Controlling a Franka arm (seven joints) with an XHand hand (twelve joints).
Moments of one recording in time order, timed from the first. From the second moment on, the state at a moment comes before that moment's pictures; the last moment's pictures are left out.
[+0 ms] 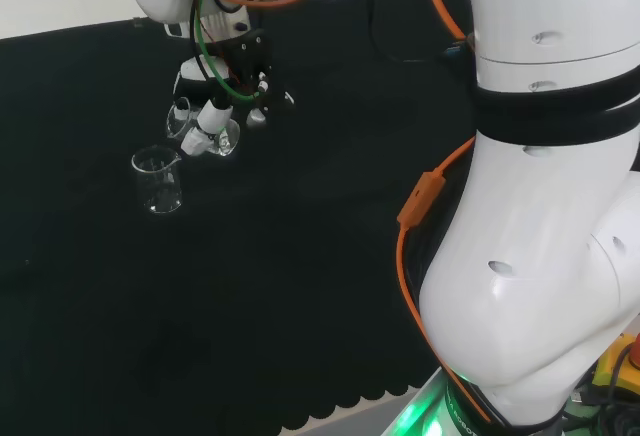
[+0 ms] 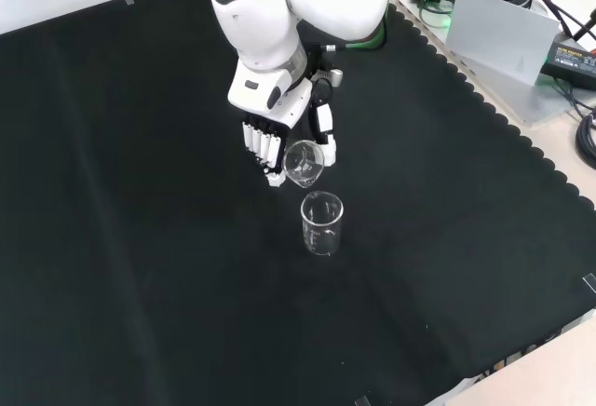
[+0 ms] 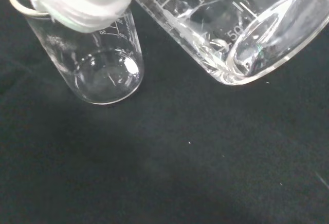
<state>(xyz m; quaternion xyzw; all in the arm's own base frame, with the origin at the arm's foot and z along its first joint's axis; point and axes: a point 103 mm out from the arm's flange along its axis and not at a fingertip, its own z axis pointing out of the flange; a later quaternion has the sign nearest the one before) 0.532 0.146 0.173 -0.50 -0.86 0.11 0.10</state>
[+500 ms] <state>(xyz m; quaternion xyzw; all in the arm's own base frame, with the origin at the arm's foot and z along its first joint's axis) 0.530 0.153 0.177 -0.50 -0.85 0.15 0.09</state>
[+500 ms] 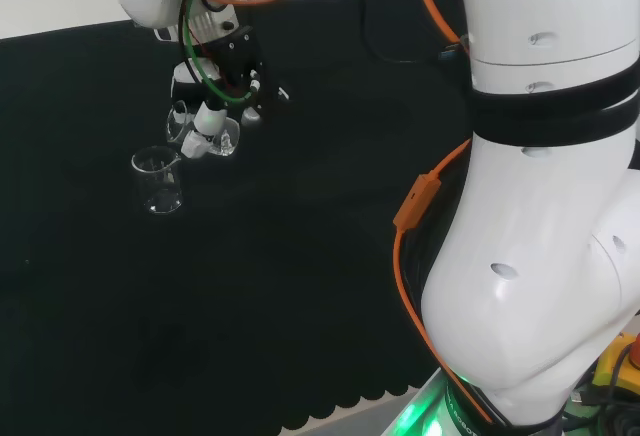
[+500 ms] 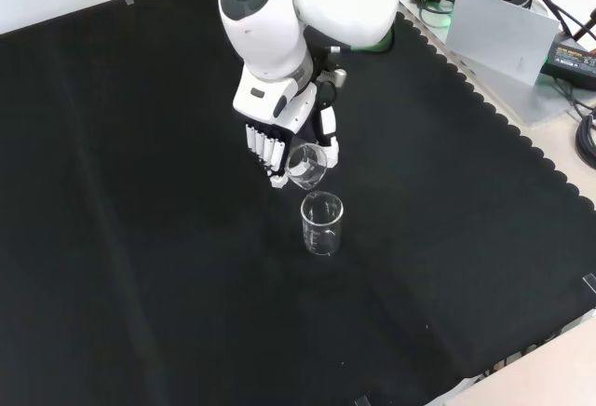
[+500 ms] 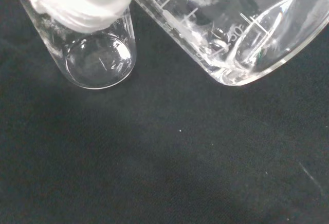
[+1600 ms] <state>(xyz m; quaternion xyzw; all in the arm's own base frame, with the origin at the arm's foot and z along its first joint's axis) 0.531 0.176 0.183 -0.49 -0.85 0.20 0.07</state>
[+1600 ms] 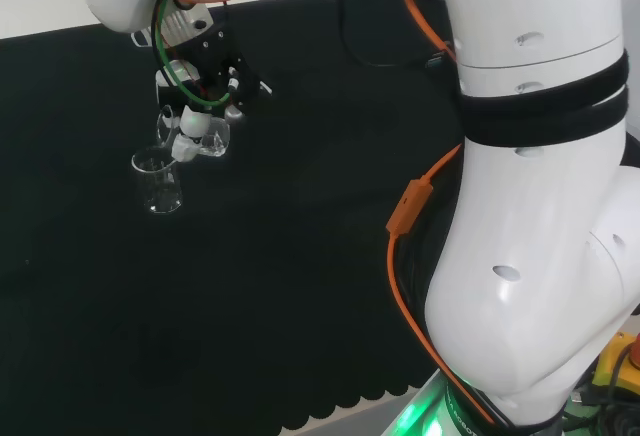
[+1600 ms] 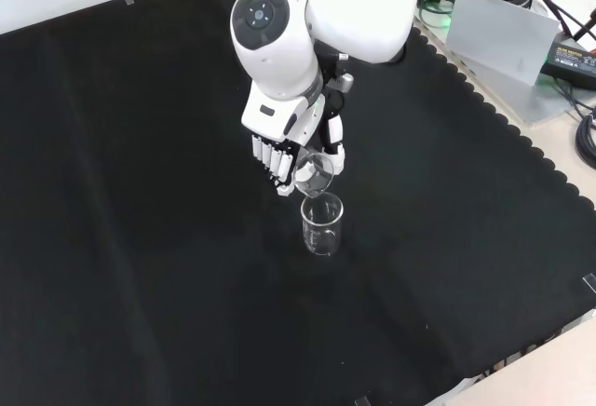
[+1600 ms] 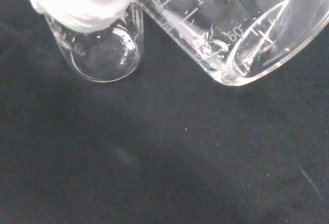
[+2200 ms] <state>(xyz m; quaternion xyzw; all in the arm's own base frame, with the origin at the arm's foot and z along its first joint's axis) 0.530 0.183 0.184 -0.49 -0.83 0.25 0.06</state>
